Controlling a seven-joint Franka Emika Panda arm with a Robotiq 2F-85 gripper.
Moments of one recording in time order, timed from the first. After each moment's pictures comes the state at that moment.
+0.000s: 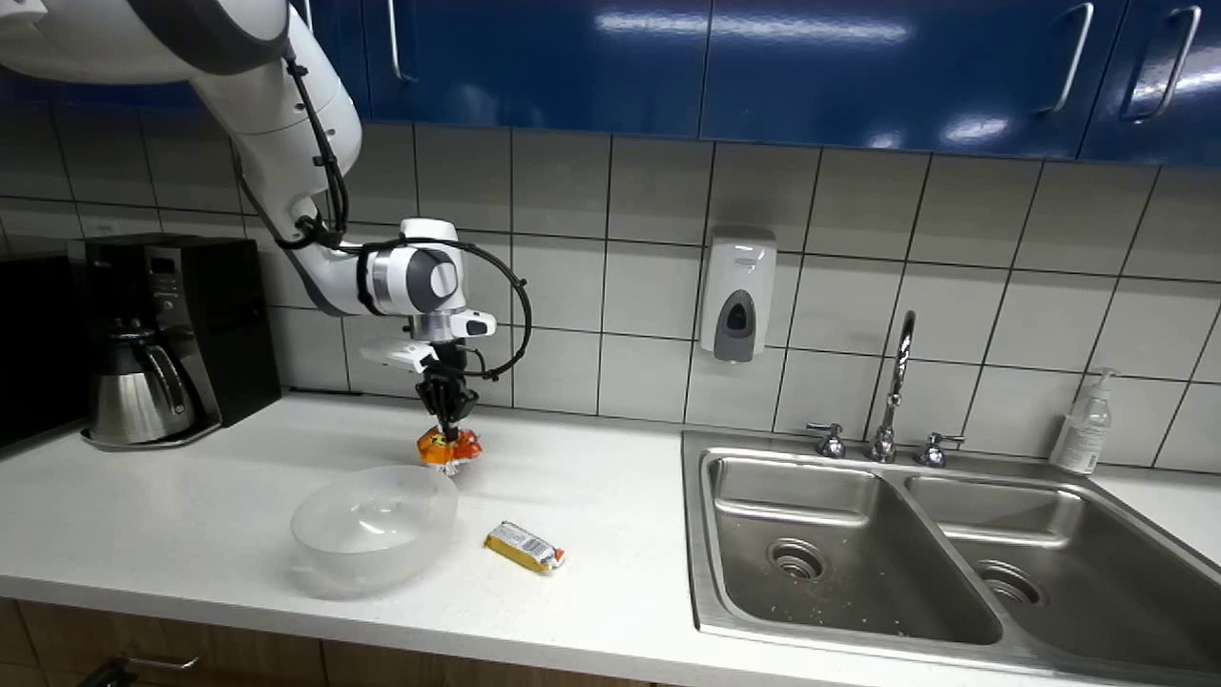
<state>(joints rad) 0.08 0.72 -0.12 -1.70 0.00 2.41 0.41</state>
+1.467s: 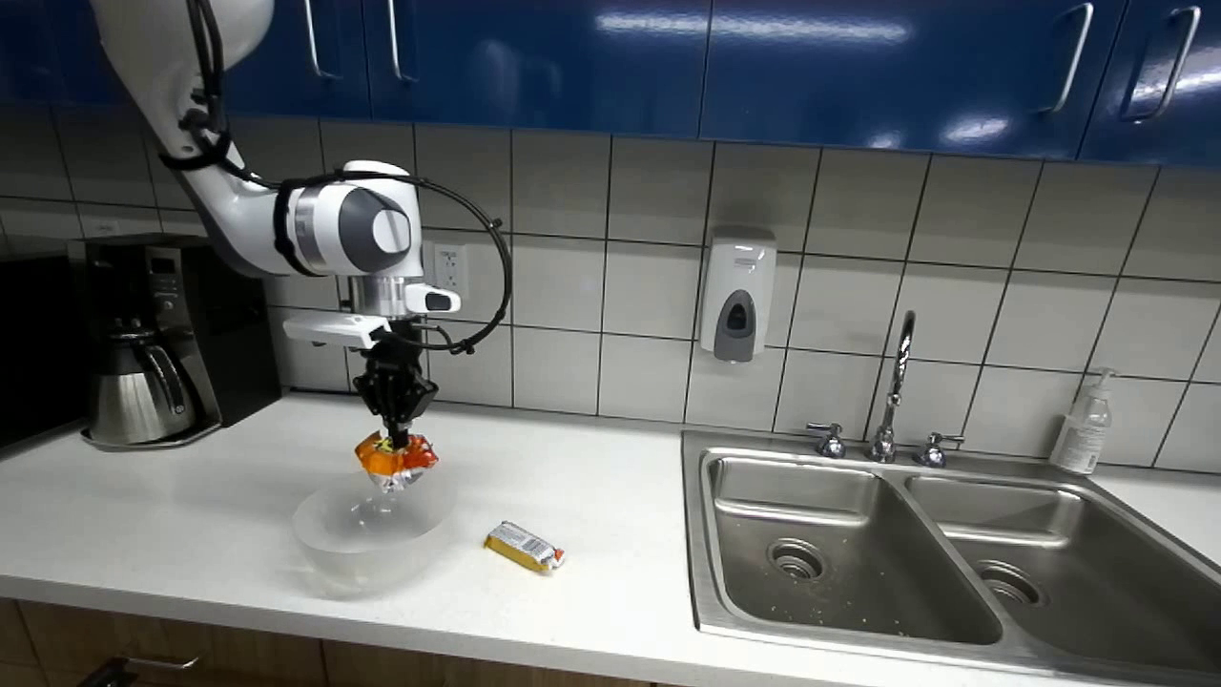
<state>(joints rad) 0.08 0.26 -0.11 -2.25 -0.06 2.42 0.29</state>
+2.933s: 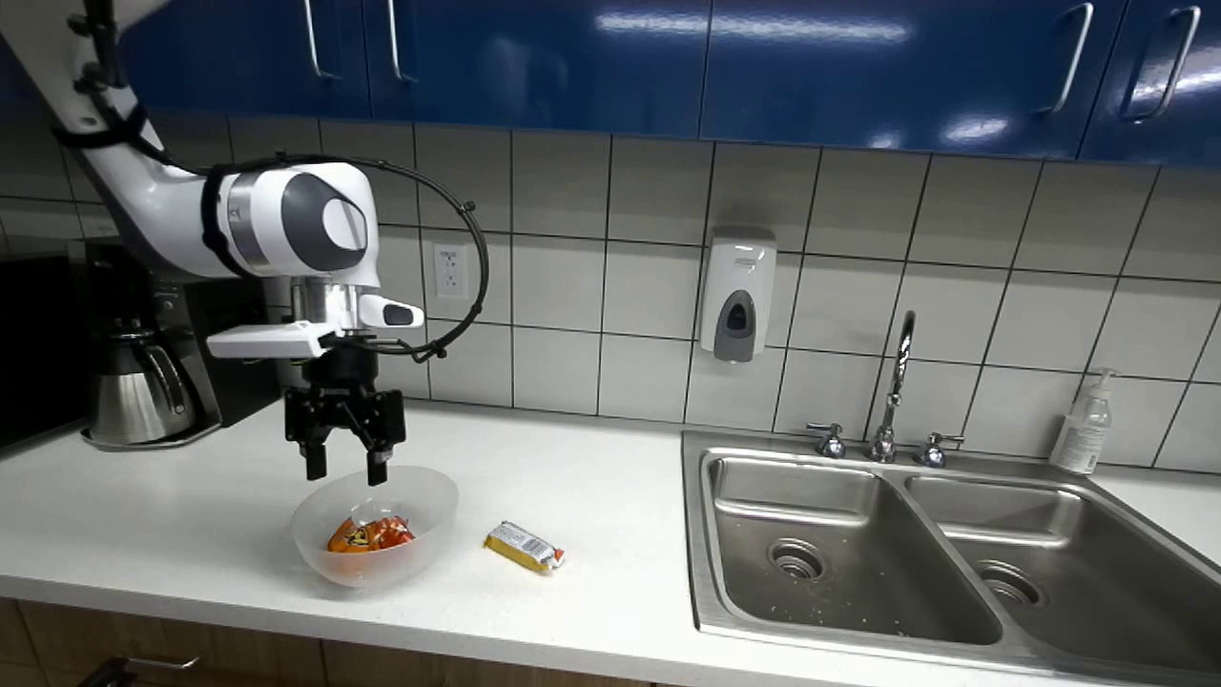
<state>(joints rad) 0.07 0.07 -0.08 -2.50 -0.15 2.32 0.26</state>
